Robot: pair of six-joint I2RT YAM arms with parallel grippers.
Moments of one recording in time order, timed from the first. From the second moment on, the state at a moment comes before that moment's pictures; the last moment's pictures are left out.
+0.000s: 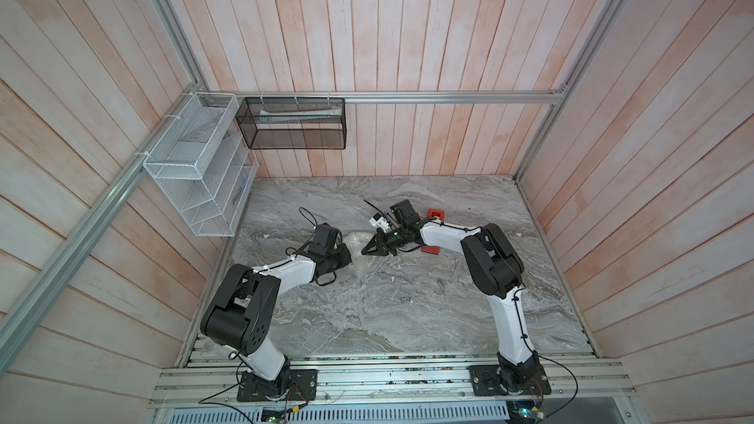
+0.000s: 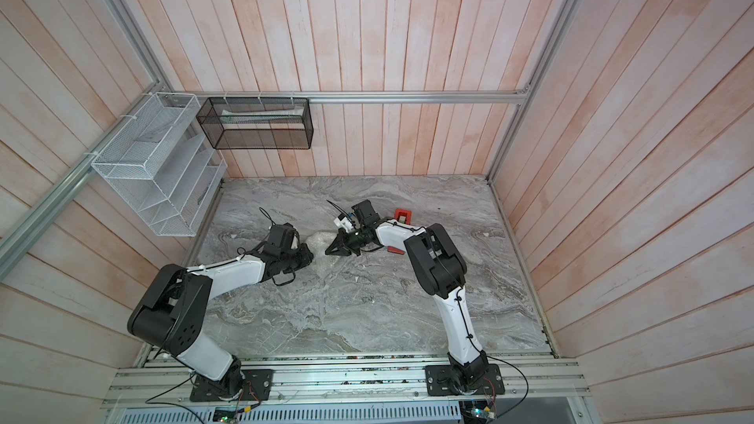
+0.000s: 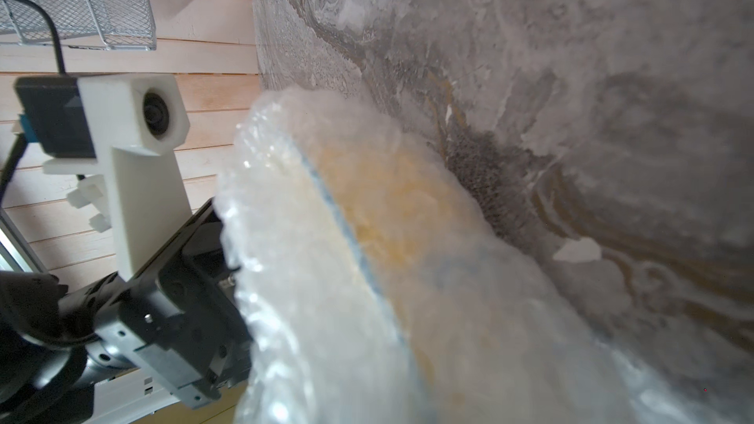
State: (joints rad) left arm -0.37 1.64 0.80 -0.04 0.15 -0.67; right arm 0.61 2.22 1.53 -0.24 -0.93 0.69
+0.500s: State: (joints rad) left arm -0.37 1.66 0.81 -0.03 0.15 -0.68; right arm 0.62 2.24 1.62 -0.38 -0.79 0.59
